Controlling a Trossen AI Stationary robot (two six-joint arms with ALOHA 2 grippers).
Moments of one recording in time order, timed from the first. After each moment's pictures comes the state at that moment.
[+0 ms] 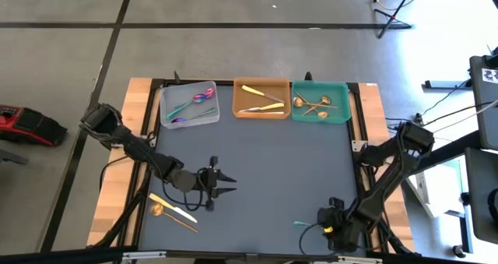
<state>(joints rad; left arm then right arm) -0.53 1.51 0.57 0.62 -0.54 -0.17 1.05 1.62 0.86 -0.46 0.12 1.26</state>
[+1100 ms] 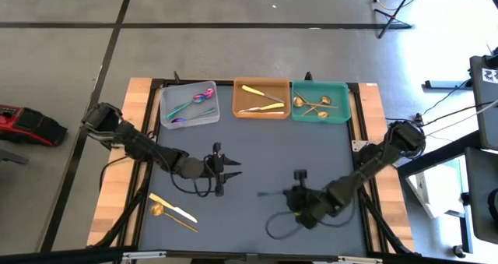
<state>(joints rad) -0.38 1.51 0.57 0.63 -0.53 -0.12 0.69 1.66 0.97 -0.44 0.61 0.37</state>
